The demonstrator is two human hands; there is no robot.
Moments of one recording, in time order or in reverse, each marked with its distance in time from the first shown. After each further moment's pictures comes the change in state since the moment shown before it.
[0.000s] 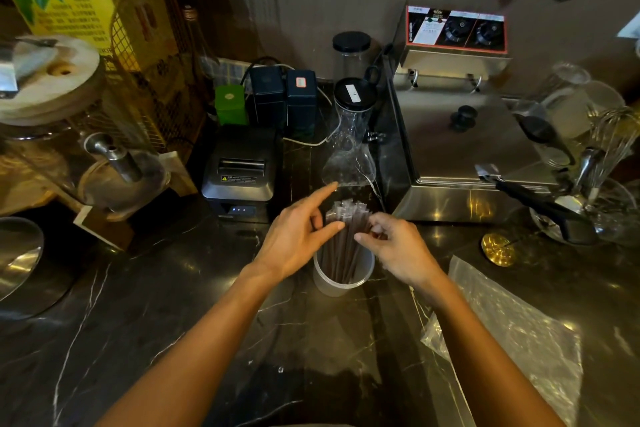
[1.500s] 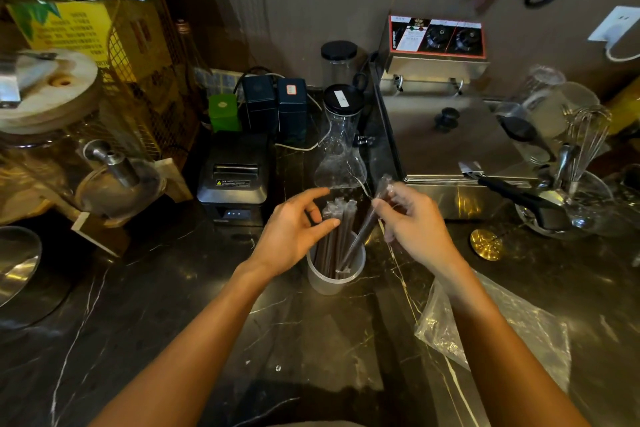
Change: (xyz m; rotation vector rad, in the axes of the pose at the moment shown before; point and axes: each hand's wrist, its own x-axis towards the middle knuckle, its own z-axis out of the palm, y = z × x) left_hand -0.004 0.021 -0.006 -0.122 0.037 0.000; right_hand -0.013 -0.022 -0.042 0.108 0.205 -0.110
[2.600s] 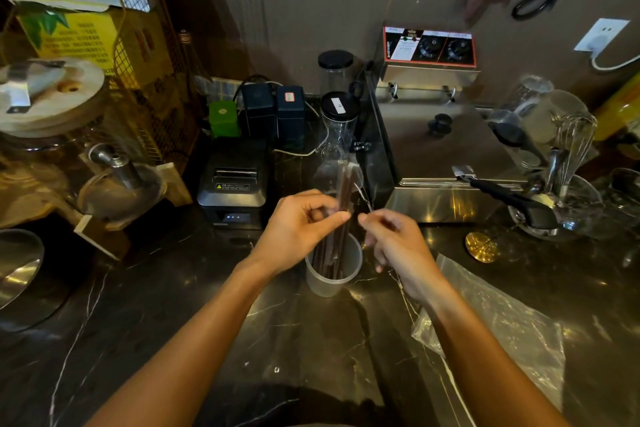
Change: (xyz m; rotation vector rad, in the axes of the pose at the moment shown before) left_hand -0.001 0.033 -0.008 -0.201 -0.056 0.137; right_hand -0.032 -0.012 0.021 0.427 -0.056 0.338
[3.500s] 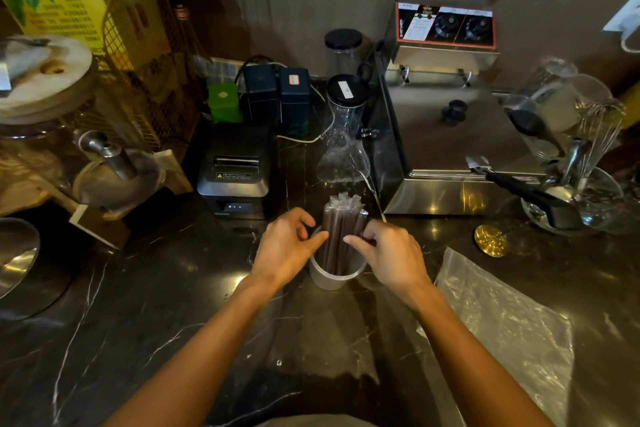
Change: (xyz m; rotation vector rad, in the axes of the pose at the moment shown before) left_hand -0.026 -0.061 0.015 0.287 0.146 -0.432; right_hand 0.025 0.045 0.014 -0.946 0.125 -0.289
